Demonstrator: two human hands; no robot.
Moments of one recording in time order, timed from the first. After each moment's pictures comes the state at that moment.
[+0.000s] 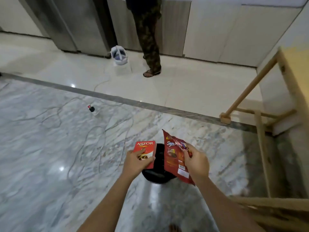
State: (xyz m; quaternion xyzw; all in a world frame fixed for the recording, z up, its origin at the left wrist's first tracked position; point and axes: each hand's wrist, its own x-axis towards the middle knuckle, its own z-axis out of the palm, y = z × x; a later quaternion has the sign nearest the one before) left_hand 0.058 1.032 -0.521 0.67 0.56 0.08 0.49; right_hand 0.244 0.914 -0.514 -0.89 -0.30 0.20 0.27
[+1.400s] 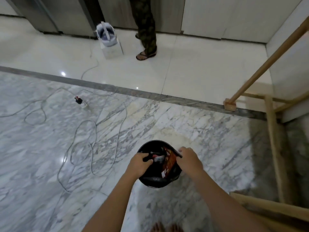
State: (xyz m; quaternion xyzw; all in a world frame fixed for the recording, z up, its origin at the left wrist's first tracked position) left_hand 0.118 1.075 -0.618 0.69 0.53 -0.12 0.48; right_hand 0.287 0.972 -0.620 -0.86 -0.32 0.38 0.12
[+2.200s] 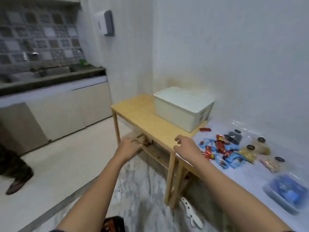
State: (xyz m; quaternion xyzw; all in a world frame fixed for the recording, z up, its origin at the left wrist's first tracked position) left_hand 0.248 0.901 -0.222 0.93 0.02 -0.04 0.37; right_hand 0.233 0.670 -0.212 -0.96 0.03 0.02 0.29
